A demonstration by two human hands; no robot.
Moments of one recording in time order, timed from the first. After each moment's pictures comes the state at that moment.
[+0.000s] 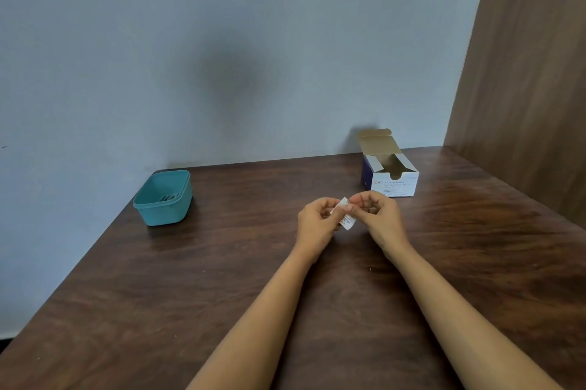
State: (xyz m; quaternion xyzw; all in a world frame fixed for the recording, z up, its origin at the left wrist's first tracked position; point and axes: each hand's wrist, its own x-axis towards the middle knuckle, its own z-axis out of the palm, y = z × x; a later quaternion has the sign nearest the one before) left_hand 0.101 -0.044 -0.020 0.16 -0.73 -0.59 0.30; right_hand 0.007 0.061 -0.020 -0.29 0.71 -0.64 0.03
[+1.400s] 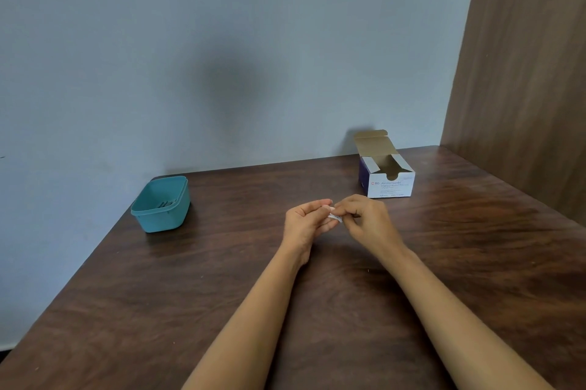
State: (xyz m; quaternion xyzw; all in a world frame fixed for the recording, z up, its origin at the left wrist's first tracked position) left_hand 0.111 -0.054 -0.008 0.17 -0.54 -0.79 0.23; right_hand 0.023 0.065 -0.007 -0.48 0.74 -0.45 -0.12
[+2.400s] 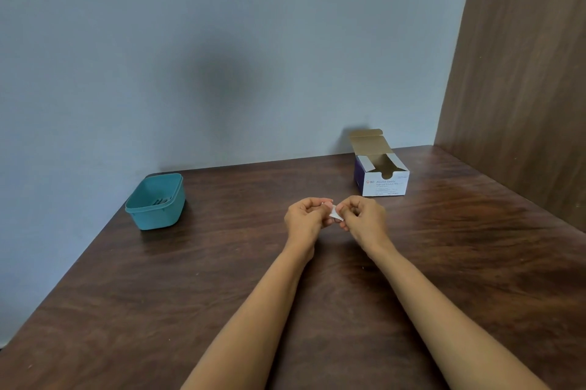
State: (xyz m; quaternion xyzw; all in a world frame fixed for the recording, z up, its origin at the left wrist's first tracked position) left_hand 0.100 -0.041 -0.008 0.23 -0.60 -0.70 0.29; right_hand 0.027 0.052 -0.010 -0.27 0.80 -0.54 -0.02
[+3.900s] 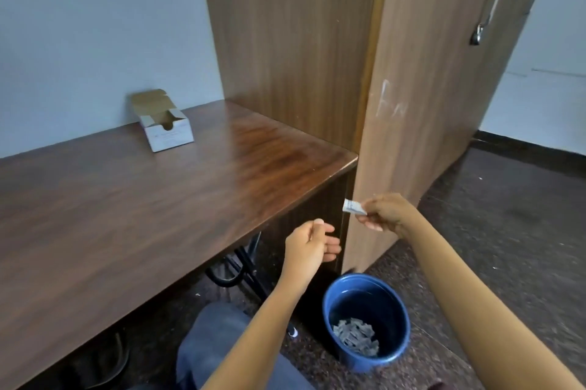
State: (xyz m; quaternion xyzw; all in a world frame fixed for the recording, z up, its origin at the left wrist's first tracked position) left_hand 0.171 0.310 -0.087 0.05 -0.71 -0.70 -0.03; right_hand 0.102 0.481 -0.047 0.18 0.74 -0.63 0.10
